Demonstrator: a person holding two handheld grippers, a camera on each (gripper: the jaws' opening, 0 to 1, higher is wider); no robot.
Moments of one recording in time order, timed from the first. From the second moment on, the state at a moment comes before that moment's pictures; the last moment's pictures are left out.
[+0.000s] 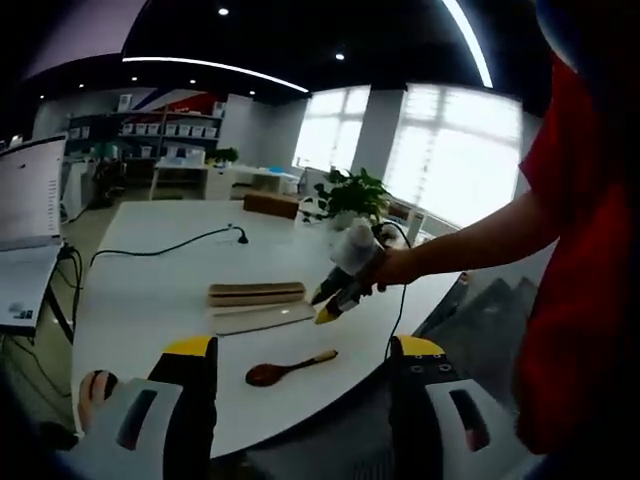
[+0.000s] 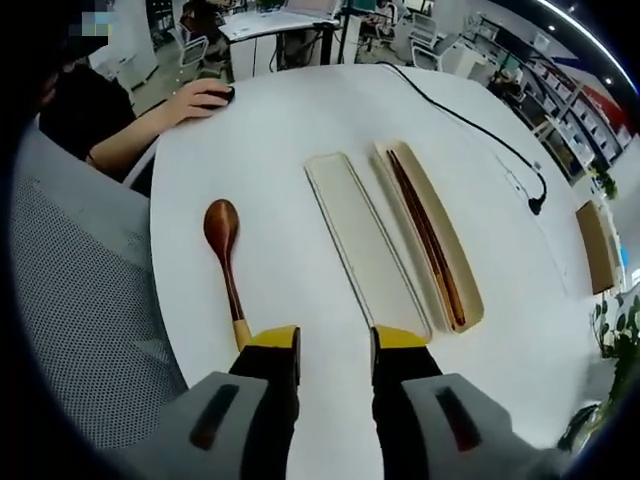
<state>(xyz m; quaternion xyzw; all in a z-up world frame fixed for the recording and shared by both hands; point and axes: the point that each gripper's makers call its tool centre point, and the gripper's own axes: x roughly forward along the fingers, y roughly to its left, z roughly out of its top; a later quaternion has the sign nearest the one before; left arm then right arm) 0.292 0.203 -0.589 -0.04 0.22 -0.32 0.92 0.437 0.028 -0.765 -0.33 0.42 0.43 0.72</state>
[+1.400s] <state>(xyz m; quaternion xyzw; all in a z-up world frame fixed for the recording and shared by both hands) 0.274 0.194 -0.549 -0.06 0.18 -0.29 0.94 0.383 0.074 -0.781 -0.30 0.38 0.52 0.70</state>
